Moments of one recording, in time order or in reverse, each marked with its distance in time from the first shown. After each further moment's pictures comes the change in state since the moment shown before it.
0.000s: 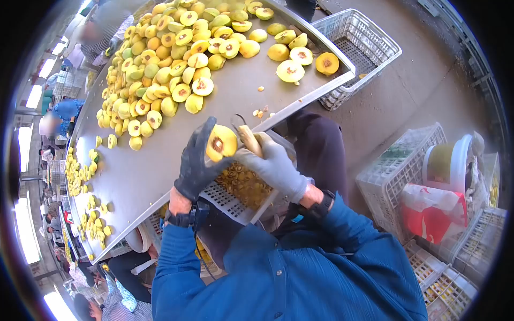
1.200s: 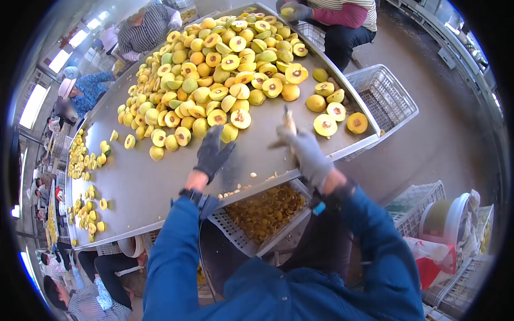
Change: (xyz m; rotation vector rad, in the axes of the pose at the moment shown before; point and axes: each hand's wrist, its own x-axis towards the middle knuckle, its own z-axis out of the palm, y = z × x) left_hand 0.025 -0.151 0.014 0.307 0.122 -0.300; right_hand 0.127 -0.026 -0.026 0.241 -0.084 0.180
